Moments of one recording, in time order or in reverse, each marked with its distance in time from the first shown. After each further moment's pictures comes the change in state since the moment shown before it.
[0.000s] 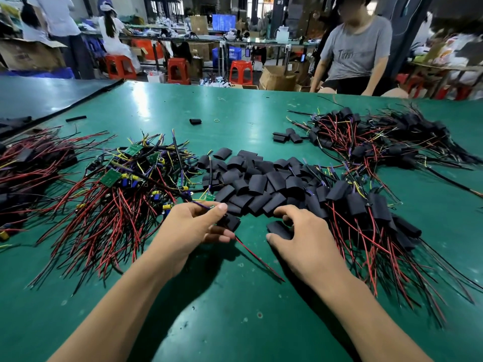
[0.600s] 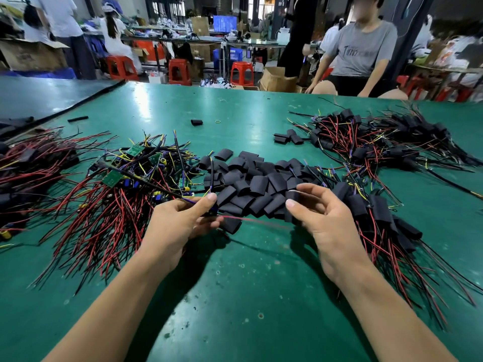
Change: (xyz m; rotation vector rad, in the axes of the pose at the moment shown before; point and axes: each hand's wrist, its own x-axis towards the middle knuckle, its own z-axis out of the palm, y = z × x) left_hand 0.005 0.006 -0.012 -0.187 0.108 0.041; right_hand 0.011 -0.002 -0.019 1.058 0.153 0.181
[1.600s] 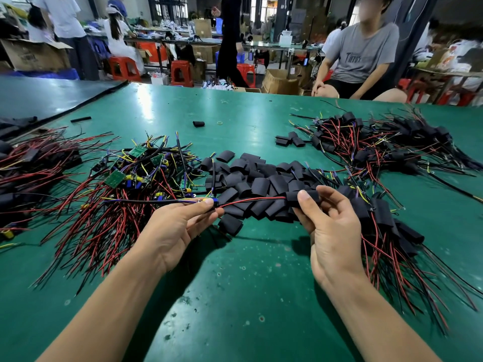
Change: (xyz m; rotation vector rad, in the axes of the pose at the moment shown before) left_hand 0.004 0.008 -0.004 -0.171 -0.042 -0.161; right_hand -0.001 0.005 0.014 0.394 0.216 -0.059
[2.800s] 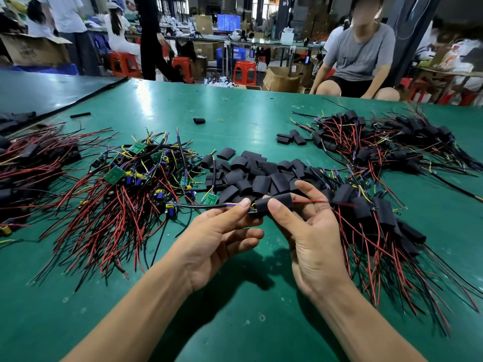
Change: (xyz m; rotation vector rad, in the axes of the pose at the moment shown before) left_hand -0.032 -0.024 0.038 0.081 -0.226 -0.092; right_hand -0.029 0.001 0.021 0.078 -0.245 0.094
